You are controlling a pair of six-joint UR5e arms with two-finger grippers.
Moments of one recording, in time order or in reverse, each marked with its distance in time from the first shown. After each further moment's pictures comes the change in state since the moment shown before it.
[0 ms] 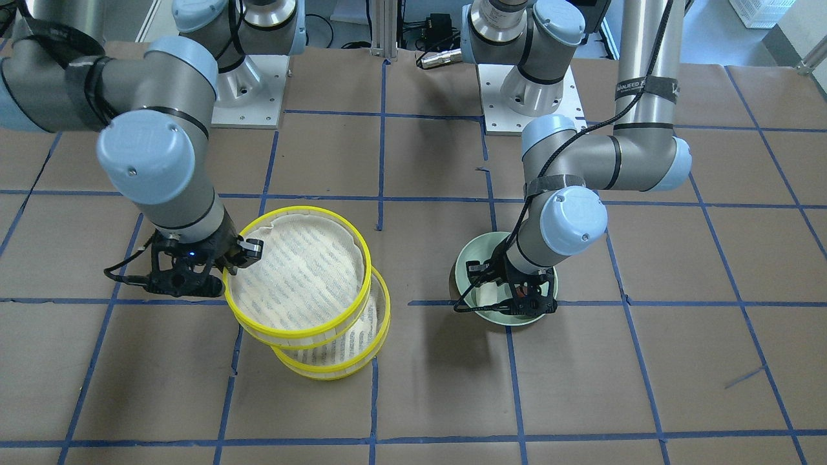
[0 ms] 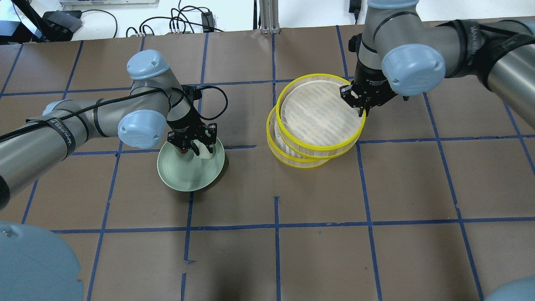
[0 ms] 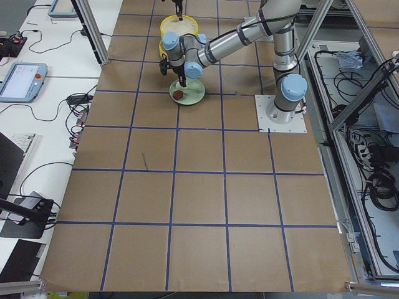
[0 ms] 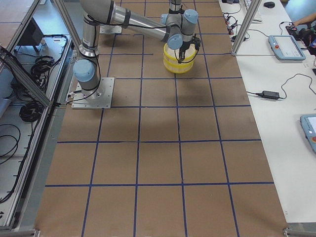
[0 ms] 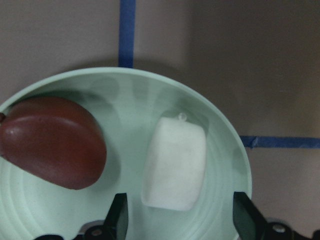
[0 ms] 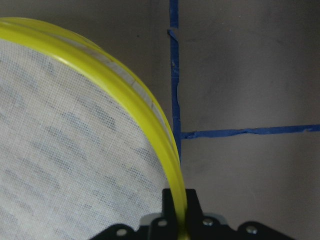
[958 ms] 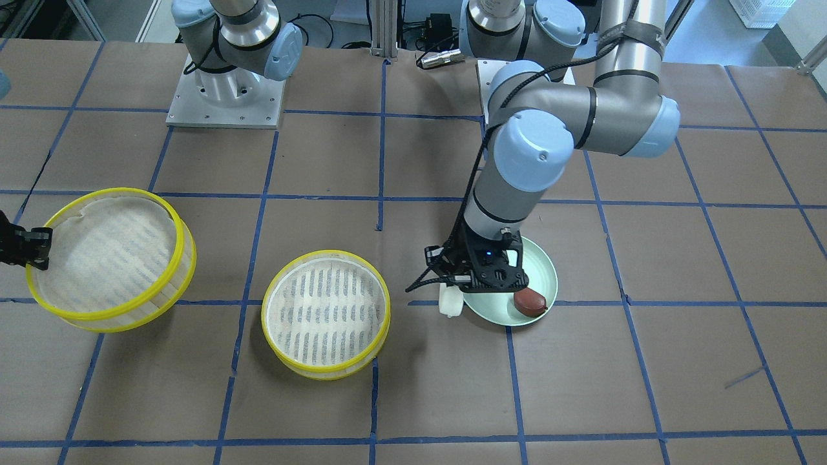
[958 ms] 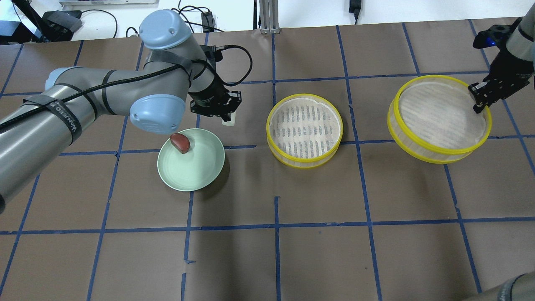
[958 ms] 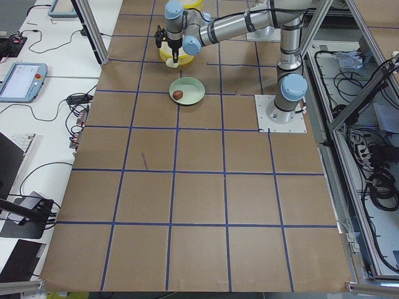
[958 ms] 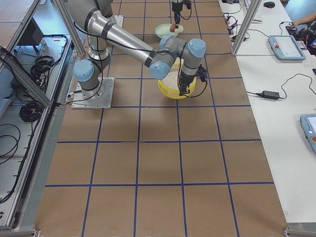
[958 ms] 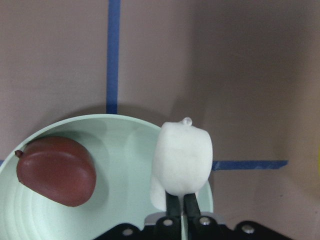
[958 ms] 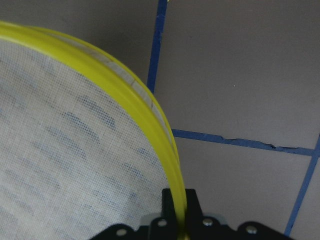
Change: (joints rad) left arm -0.181 0.082 0.143 0.034 0.000 -0.232; right arm -0.471 0.022 0.018 -0.043 -0.034 -0.668
